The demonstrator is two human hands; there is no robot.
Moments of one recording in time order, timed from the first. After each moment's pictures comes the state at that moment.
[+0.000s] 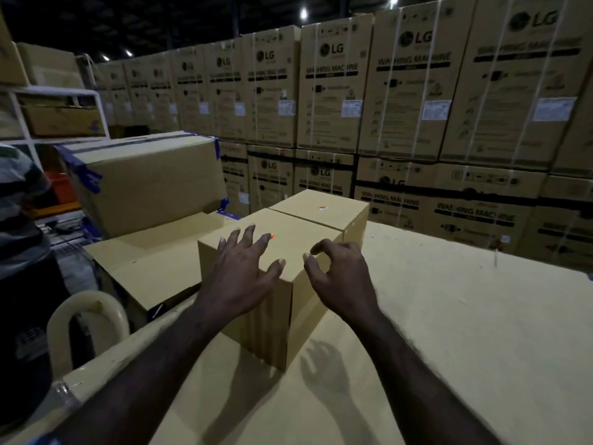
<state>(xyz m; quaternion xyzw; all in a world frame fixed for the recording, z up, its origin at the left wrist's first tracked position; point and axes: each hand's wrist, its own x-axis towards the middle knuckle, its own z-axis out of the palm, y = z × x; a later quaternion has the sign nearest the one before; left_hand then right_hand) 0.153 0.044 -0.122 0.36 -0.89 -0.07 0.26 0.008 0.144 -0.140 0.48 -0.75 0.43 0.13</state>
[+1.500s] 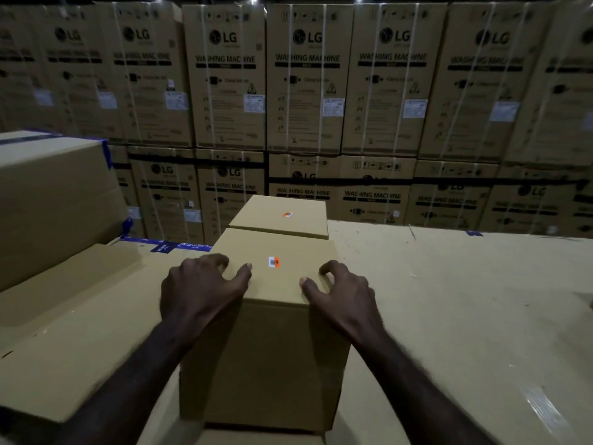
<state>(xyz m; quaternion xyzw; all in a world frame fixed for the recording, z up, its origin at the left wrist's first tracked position) 0.145 -0.156 -0.141 0.29 -0.90 -0.13 0.29 0.036 0.038 -0.166 0.25 -0.90 0.35 0.08</state>
